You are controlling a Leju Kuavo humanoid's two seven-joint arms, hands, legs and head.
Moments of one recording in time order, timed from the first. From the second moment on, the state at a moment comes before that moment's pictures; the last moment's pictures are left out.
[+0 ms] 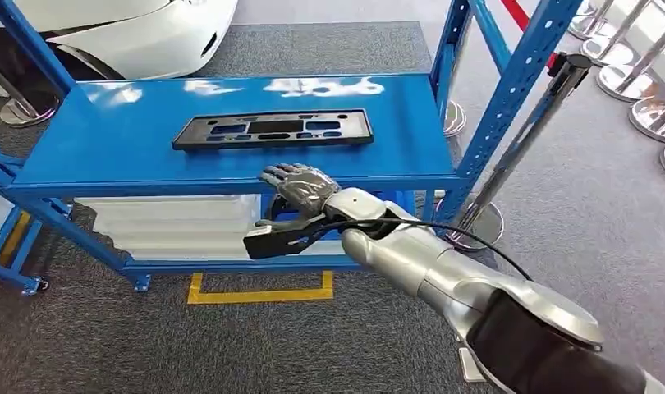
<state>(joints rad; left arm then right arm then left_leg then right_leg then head) -0.12 0.12 -1.08 -0.19 1.24 0.58 0.19 -1.02 0.07 1.11 -0.60 0.56 0.08 0.03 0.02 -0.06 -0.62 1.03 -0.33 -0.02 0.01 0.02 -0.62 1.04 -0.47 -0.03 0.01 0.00</state>
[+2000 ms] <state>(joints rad) -0.11 0.12 -1.08 -0.19 1.23 0.50 0.15 -1.03 0.04 1.11 -0.59 0.56 0.07 0.04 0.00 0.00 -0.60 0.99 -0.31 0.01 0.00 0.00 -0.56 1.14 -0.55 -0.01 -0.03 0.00</state>
